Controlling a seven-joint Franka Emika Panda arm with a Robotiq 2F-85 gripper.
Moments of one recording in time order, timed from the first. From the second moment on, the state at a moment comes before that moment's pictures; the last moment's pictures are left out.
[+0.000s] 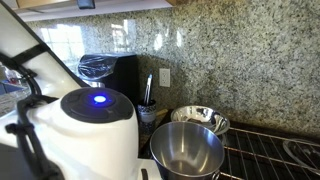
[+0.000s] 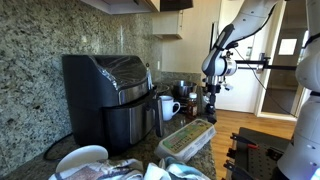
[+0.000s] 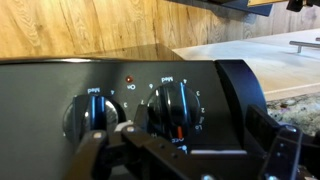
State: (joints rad) arm -0.66 0.27 -0.06 -2.42 0.17 2.60 -1.06
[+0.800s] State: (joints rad) arm -0.60 0.27 -0.15 -2.36 0.17 2.42 -1.17
